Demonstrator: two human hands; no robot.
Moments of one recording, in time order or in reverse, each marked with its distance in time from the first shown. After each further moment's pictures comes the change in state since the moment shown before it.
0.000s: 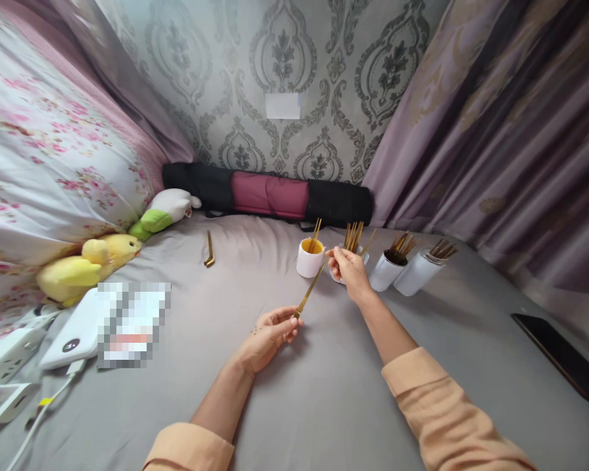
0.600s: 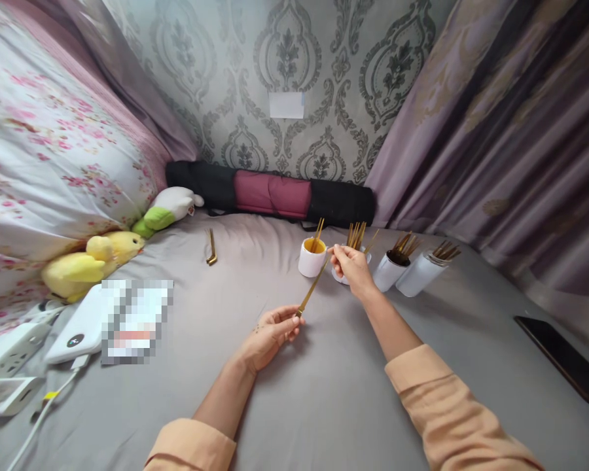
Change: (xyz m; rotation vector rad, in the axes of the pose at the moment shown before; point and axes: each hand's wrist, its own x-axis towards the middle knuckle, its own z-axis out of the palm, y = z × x) left_hand 0.001 -0.002 -0.003 -0.010 -0.013 0.009; right_hand 0.003 -0.006 0.001 -0.053 -0.014 -0.010
